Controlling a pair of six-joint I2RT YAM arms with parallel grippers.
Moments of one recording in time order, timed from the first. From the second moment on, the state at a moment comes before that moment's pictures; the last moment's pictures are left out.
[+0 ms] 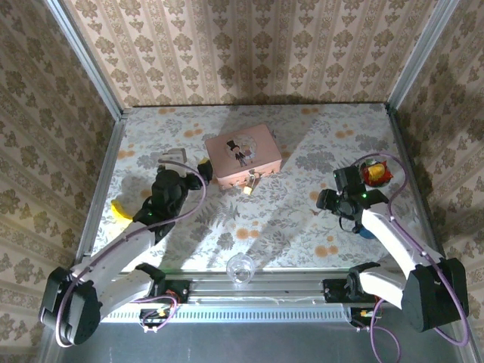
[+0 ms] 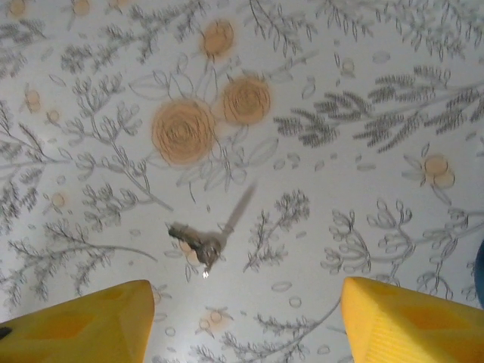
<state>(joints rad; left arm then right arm) -0.54 1.00 0.53 0.24 -0.30 -0.28 0.20 1.09 0.68 -0.70 0.08 0.58</state>
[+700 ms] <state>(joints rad) -0.54 1.11 0.53 0.31 -0.34 -0.29 0.27 1.14 0.60 -0.72 0.06 0.74</state>
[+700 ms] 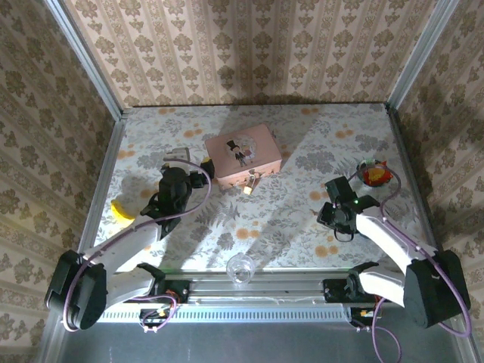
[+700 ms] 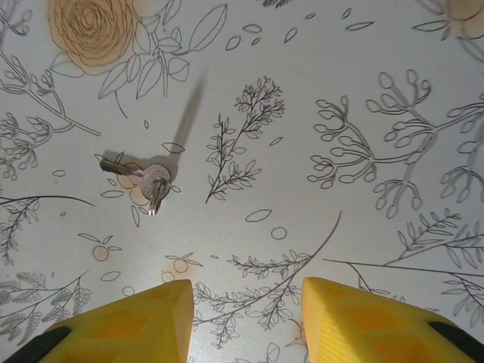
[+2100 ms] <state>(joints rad) -0.54 1.13 0.53 0.32 -0.34 -0.30 0.30 1.45 0.71 -0.54 0.04 0.76</state>
